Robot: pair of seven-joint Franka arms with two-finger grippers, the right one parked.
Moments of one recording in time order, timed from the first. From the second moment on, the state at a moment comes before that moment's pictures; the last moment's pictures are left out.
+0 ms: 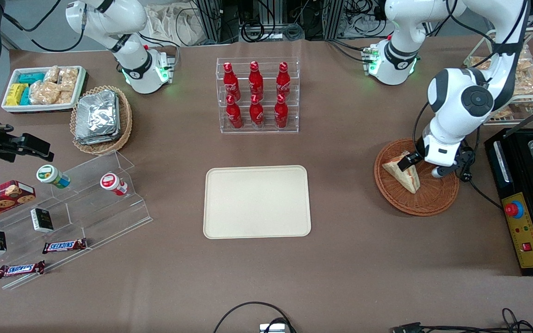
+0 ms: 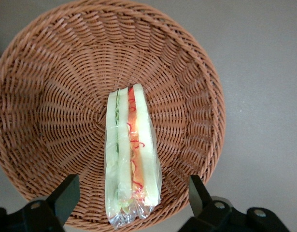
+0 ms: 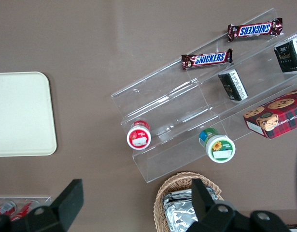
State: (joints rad) arm 0.03 -0.01 -0.15 -2.47 0.00 2.49 -0.61
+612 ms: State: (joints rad) arm 0.03 0.05 -0.15 -2.56 -0.01 2.67 -0.63
